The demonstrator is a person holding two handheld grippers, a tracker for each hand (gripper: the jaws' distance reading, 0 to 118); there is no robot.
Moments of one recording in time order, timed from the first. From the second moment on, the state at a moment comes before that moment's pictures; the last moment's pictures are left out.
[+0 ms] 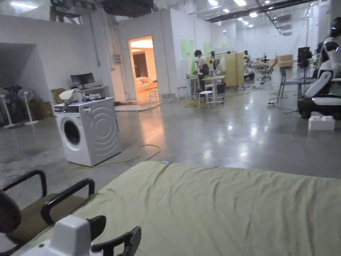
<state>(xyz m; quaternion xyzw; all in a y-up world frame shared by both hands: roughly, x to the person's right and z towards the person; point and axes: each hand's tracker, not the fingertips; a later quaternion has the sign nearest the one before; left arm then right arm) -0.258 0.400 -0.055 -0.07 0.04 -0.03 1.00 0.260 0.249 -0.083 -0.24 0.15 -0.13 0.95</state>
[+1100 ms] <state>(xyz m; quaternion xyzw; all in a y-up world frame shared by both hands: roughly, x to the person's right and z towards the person) -0.131 0.368 -0.038 -0.01 -0.02 -0.03 1.00 0.249 0.324 -0.054 -0.03 0.05 -0.02 1.00</state>
